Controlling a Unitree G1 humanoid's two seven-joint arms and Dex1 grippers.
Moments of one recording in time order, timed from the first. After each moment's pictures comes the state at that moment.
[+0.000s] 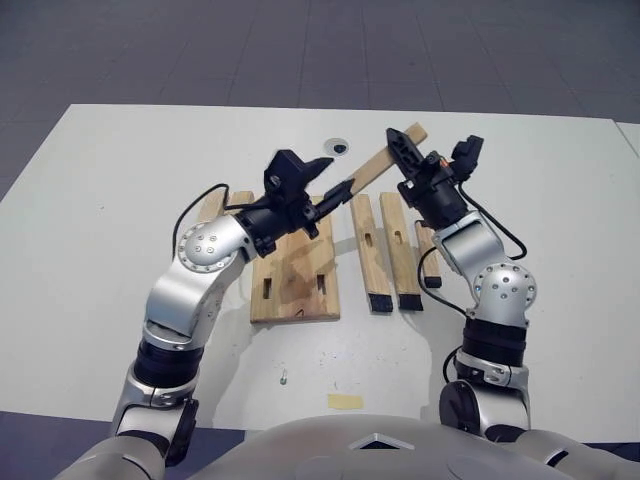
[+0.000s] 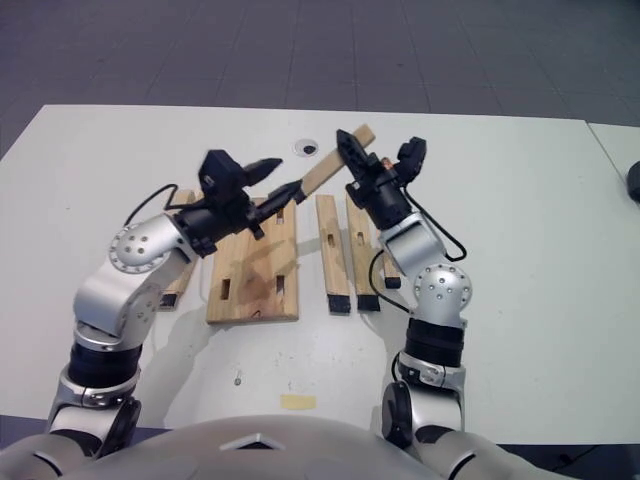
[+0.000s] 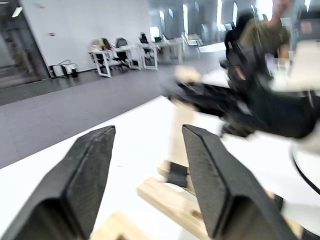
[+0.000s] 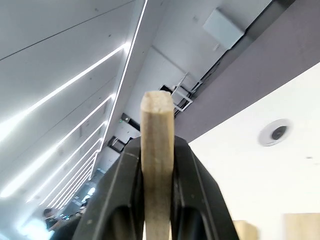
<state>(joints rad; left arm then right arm) -0.28 0.31 -0.03 -0.49 -0.41 0.61 -0.45 -0.27 -0.02 -0.28 -0.16 1.10 0.64 0.09</state>
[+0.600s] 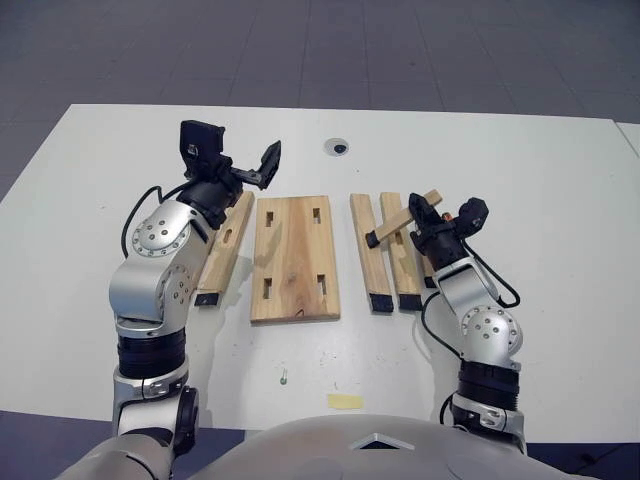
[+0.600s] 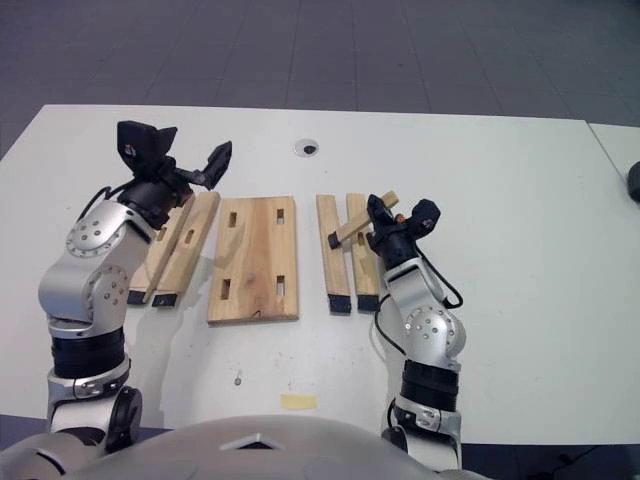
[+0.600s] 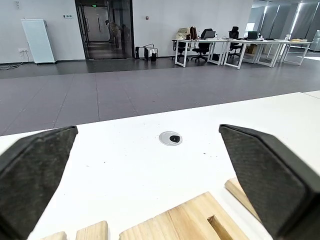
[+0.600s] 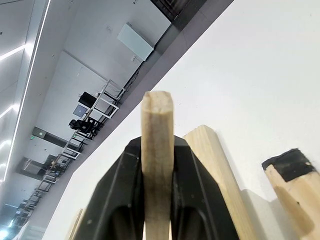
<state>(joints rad) -0.28 0.29 0.09 -0.39 -0.35 0.64 -0.22 -0.08 0.07 -0.21 -0.20 0.84 0.52 -0.05</state>
